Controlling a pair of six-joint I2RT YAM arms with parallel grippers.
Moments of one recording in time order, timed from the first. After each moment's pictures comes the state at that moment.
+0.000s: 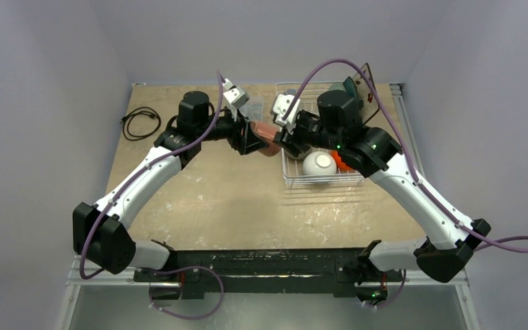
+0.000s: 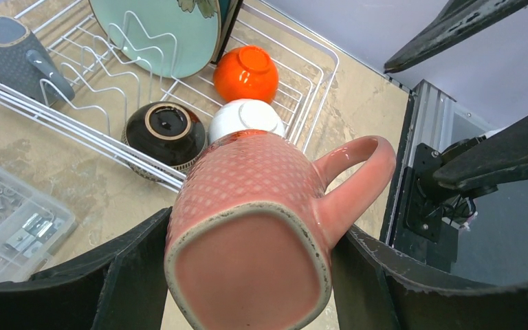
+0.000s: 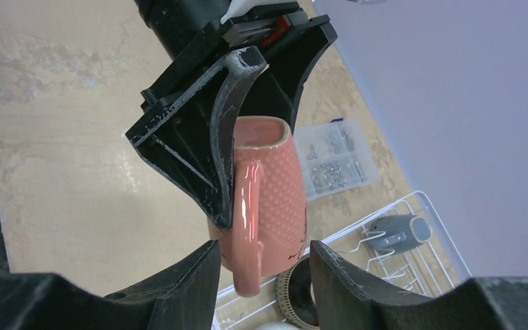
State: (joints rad) left arm -0.44 1.37 1.20 -0.14 0.73 -0.10; right arm 0.73 1.28 1.54 -0.67 -0.23 -0.47
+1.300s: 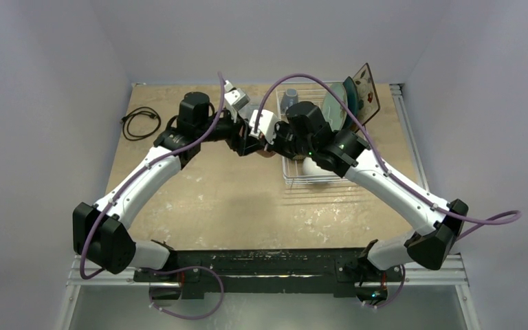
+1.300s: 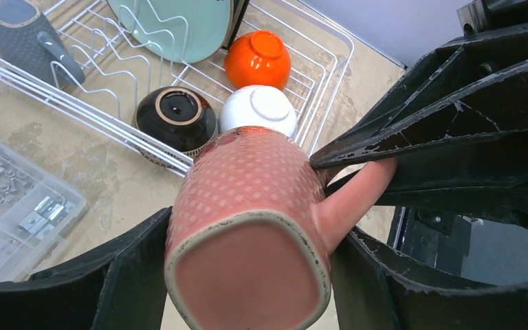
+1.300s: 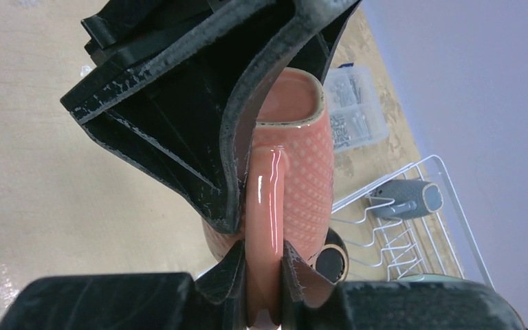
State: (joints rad) left arm -0.44 1.37 1.20 -0.19 0.71 -0.07; right arm 0.84 1.41 1.50 -0.66 -0.01 -0.54
